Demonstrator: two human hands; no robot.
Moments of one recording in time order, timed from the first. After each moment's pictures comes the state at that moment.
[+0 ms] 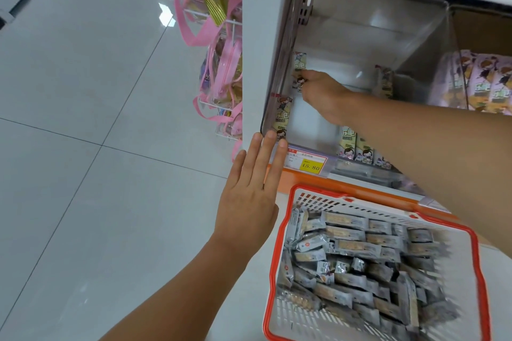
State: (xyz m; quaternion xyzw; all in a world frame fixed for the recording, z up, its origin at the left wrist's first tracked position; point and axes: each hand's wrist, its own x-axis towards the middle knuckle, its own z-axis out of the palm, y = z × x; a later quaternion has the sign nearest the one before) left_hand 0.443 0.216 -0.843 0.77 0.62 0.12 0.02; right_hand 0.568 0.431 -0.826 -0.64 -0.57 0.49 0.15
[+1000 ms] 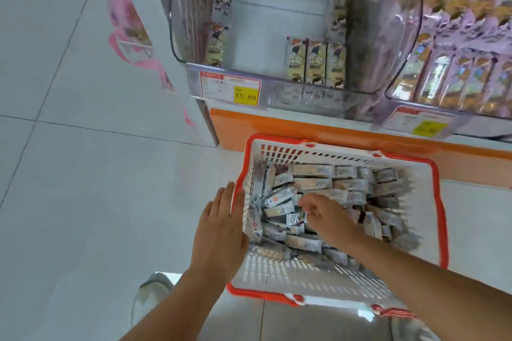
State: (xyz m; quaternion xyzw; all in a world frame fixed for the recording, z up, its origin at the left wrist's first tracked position) left_hand 0.499 0.118 -0.920 0.72 0.63 -0.14 0.27; right_hand 0.727 0.150 -0.977 -0.63 -0.61 0.48 -0.03
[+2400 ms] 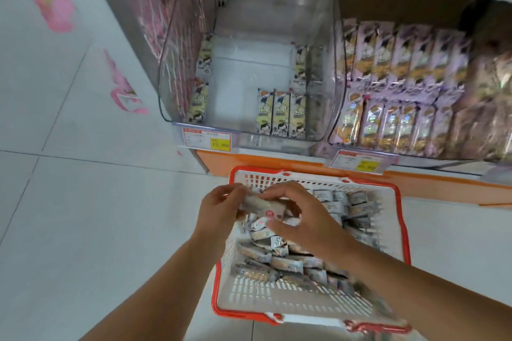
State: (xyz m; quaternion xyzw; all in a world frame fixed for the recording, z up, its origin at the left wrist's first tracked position) left_hand 0.538 0.193 -0.850 0.17 0.70 0.33 0.61; right_hand 0.711 0.186 -0.838 -0.53 -0.61 0.56 0.19
